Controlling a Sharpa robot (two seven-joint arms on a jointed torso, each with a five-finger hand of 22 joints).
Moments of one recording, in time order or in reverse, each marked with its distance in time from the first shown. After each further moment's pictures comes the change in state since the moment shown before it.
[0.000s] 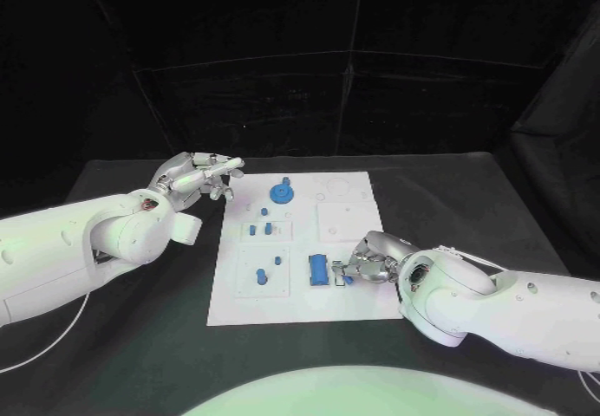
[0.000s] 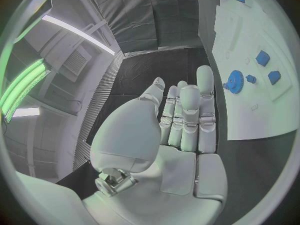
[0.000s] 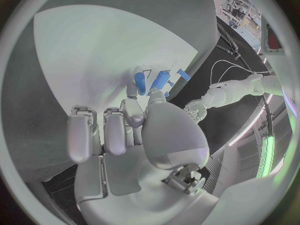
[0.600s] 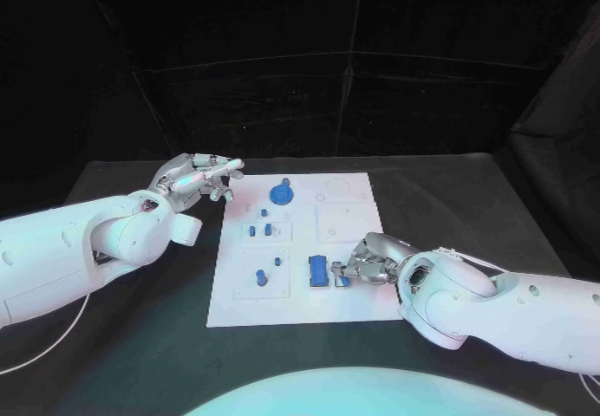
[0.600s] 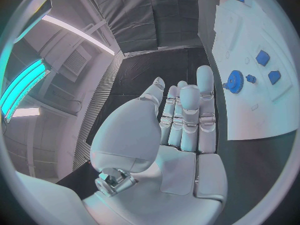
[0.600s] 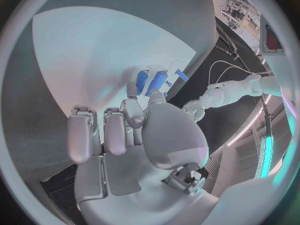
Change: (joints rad) left arm 0.000 0.002 0.000 -0.003 0.000 0.000 0.000; left_hand 0.000 0.000 0.000 0.000 0.000 0.000 0.000 0.000 0.000 0.000 0.000 0.000 0.000 0.000 0.000 0.000 0.000 0.000 0.000 0.000 0.000 0.000; right arm 0.000 -0.003 0.000 0.011 -0.006 0.000 0.007; right_hand -0.011 0.012 0.000 0.000 0.016 0.000 0.000 0.004 0.005 0.004 -0.004 0.008 0.005 0.000 0.000 0.001 0.000 0.000 0.004 -0.004 0.000 0.000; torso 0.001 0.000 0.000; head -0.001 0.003
